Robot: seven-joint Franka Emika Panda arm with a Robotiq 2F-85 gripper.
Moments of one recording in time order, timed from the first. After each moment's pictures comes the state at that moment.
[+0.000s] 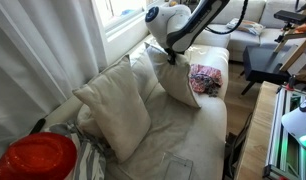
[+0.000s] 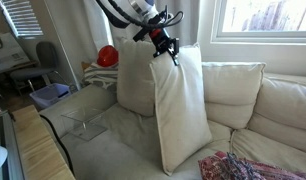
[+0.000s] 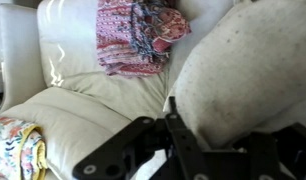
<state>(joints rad) 0.32 0.56 -0.29 -1.87 -0.63 2.24 0.30</state>
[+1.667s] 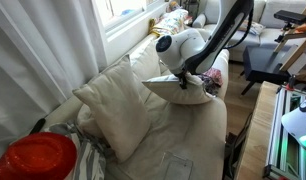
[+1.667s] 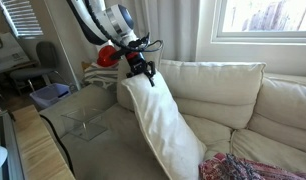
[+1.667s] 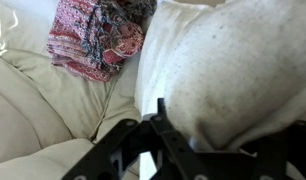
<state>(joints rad) 0.15 0.54 0.00 -2.12 -0.82 2.32 0.28</state>
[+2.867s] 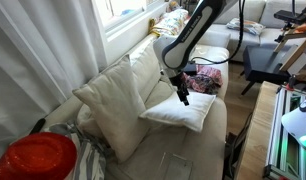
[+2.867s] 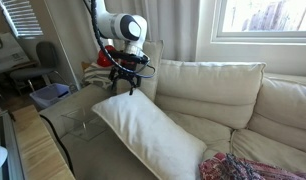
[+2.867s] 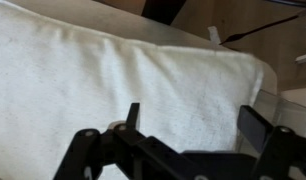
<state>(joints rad) 0.00 0.65 0.16 -2.00 -0.07 2.12 -0.31</state>
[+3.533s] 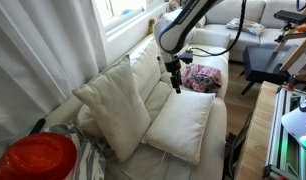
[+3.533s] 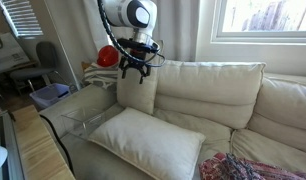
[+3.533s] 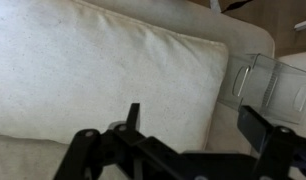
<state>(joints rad) -0.03 0.59 0.14 -1.95 0.00 2.14 -0.37</state>
